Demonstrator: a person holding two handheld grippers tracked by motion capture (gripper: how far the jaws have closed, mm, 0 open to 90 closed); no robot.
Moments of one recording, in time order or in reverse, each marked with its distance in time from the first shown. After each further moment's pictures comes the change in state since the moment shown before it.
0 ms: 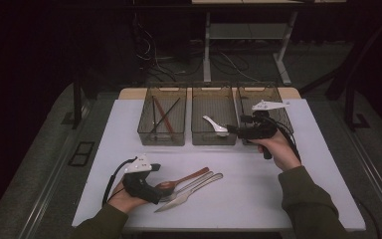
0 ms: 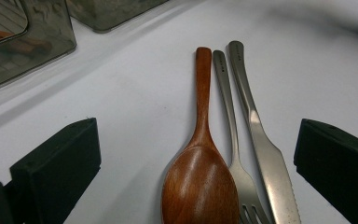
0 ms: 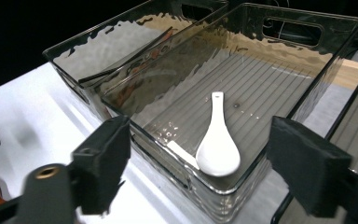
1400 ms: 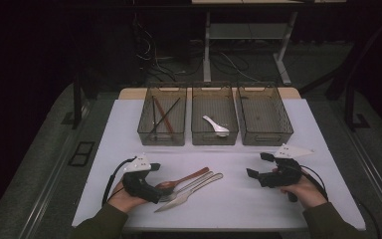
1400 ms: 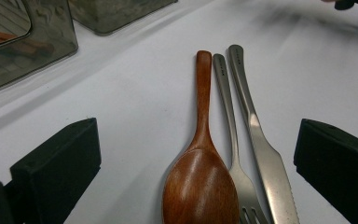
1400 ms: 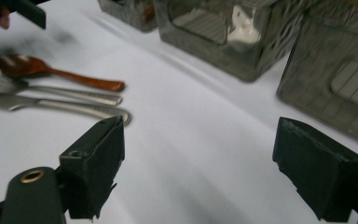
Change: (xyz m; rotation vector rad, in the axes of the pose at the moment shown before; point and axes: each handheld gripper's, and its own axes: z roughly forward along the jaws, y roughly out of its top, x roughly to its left) left arm 0.001 0.001 -0.001 -0.012 -0.002 -0.008; right arm 0.024 -0.107 -0.070 0.051 0.018 -0.075
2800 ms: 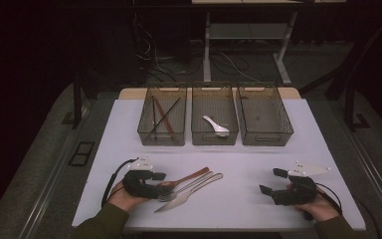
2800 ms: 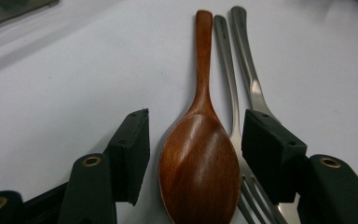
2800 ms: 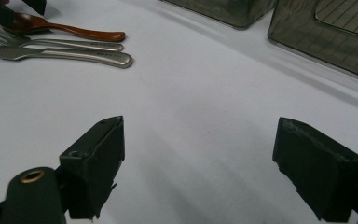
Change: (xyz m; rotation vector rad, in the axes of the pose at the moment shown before) left arm 0.004 -0.005 0.005 0.151 -0.034 -0.035; right arm 0.004 -0.038 -0.031 0.046 -0.034 0.009
